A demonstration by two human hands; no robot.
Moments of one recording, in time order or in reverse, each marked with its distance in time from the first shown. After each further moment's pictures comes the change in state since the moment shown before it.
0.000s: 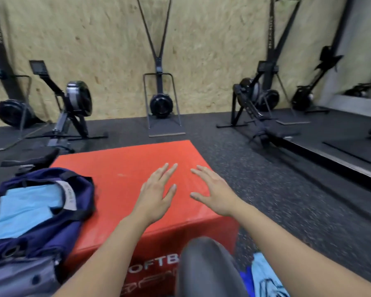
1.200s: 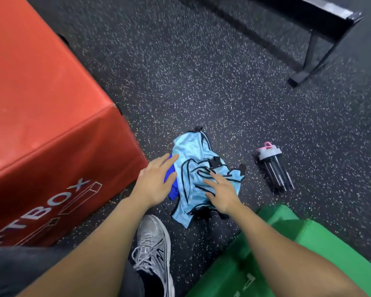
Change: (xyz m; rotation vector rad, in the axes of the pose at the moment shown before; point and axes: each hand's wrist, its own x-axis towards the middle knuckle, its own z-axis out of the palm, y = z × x) left_hand -0.059 0.085 0.422 -0.064 -0.874 -0.006; right_hand -0.365 0.342 0.175 -0.022 -0.442 0.951
